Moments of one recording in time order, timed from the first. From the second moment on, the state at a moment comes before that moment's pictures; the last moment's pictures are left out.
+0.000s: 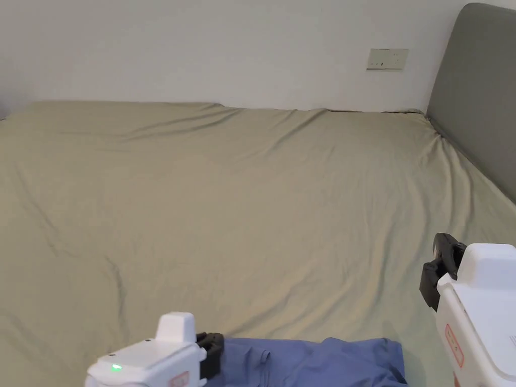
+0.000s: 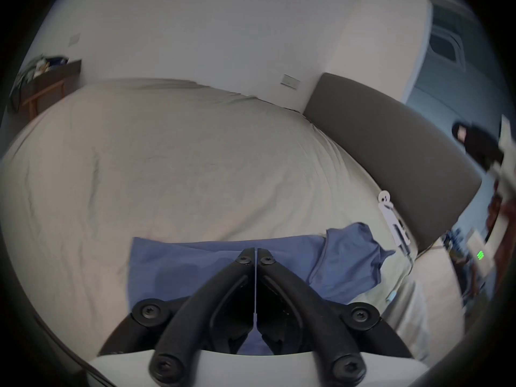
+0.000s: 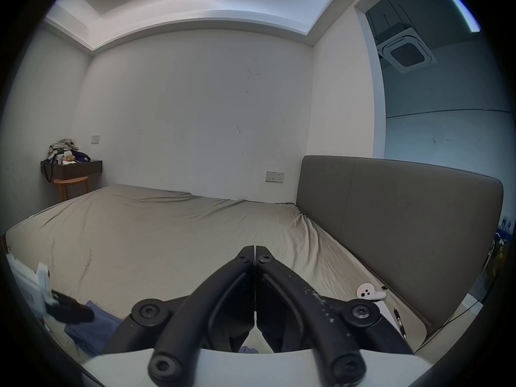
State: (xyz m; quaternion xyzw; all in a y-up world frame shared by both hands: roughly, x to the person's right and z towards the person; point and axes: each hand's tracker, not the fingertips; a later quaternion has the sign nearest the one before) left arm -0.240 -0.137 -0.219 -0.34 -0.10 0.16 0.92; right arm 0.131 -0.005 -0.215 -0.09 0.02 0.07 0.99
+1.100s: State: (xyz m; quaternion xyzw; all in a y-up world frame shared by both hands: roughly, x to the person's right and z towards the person) left arm -0.343 -0.206 -0.227 -0.46 -0.09 0.32 0.82; right arm 0.116 -0.012 -0.225 -0.11 0.02 0.09 0.99
